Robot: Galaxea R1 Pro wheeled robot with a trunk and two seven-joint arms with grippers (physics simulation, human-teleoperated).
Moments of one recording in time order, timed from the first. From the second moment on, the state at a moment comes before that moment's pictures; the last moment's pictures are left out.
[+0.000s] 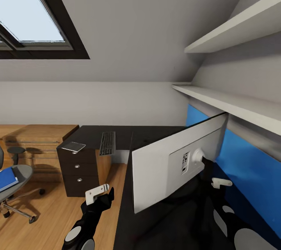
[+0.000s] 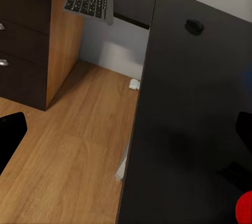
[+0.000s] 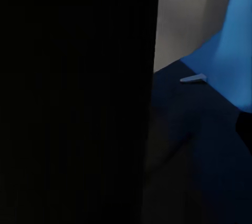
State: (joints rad) left arm -0.03 0.00 -0.33 -1.62 0.48 0.29 0.53; right arm -0.61 -0.14 -0.22 -0.30 0.03 -0.46 0.01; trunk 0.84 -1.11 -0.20
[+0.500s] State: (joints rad) left arm -0.03 0.00 -0.33 -1.62 0.48 0.29 0.53; right arm -0.61 -0.14 -0.22 -0.30 0.03 -0.46 0.01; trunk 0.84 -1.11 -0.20
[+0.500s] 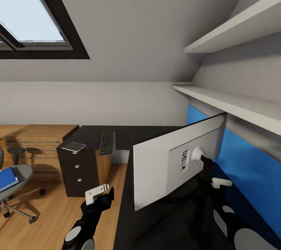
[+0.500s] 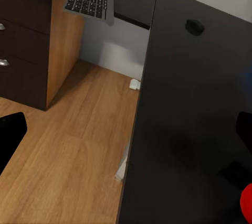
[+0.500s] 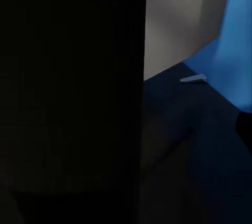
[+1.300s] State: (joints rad) left arm -0.03 0.00 -0.33 -1.62 0.48 0.29 0.53; right arm -0.61 -0.14 -0.22 -0.30 0.03 -0.46 0.02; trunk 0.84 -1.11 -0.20
